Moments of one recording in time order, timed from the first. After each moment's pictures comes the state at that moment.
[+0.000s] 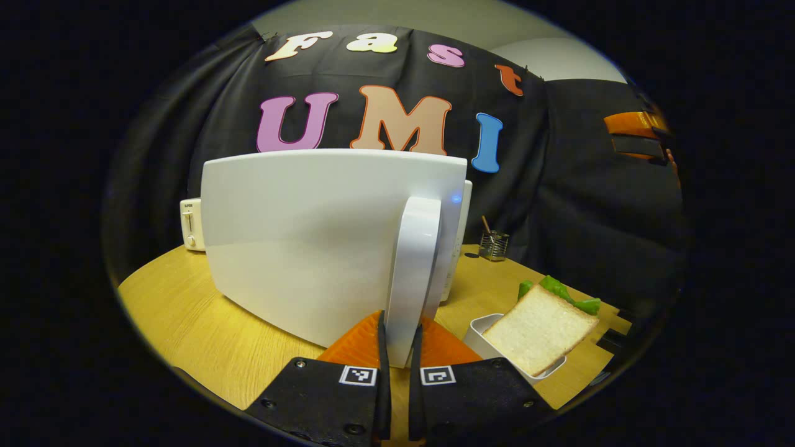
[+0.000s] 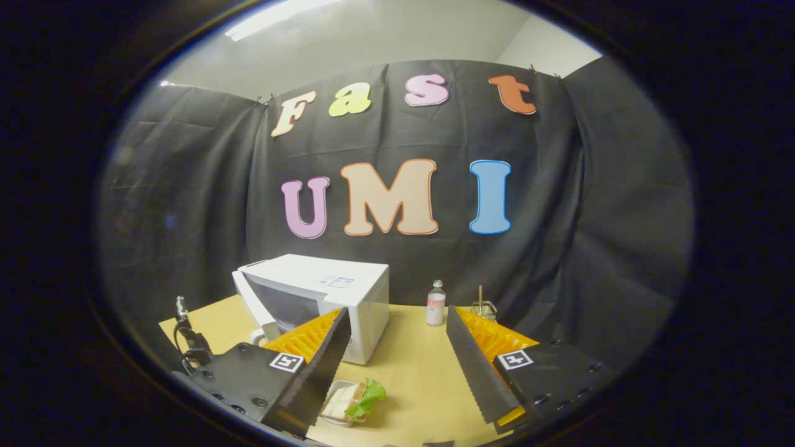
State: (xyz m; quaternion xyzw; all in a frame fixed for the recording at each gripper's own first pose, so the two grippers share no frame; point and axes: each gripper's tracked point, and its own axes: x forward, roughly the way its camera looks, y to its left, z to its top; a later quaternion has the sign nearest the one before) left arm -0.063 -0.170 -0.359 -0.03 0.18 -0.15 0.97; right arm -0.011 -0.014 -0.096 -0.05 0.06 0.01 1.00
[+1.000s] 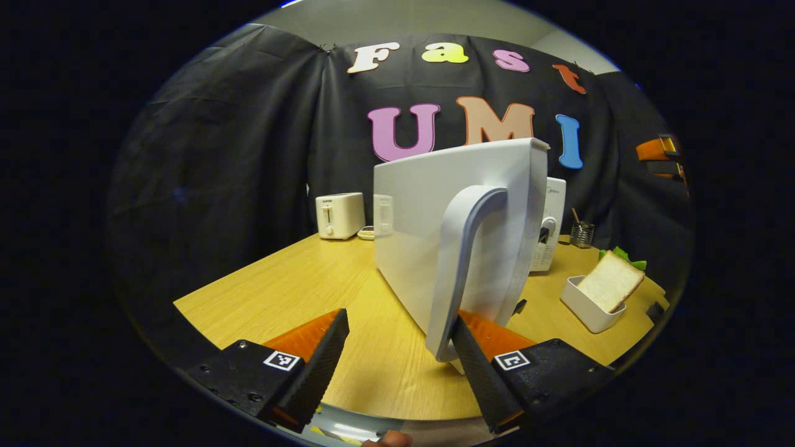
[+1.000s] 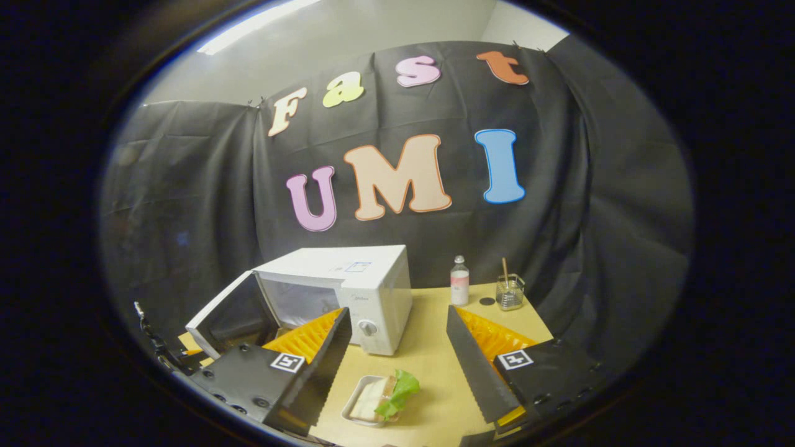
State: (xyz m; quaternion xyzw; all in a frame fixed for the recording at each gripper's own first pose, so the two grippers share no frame) left arm -0.175 0.017 -0.337 0.01 0.18 0.08 0.98; right arm 0.003 -0.001 -0.148 0.01 0.09 0.02 1.00
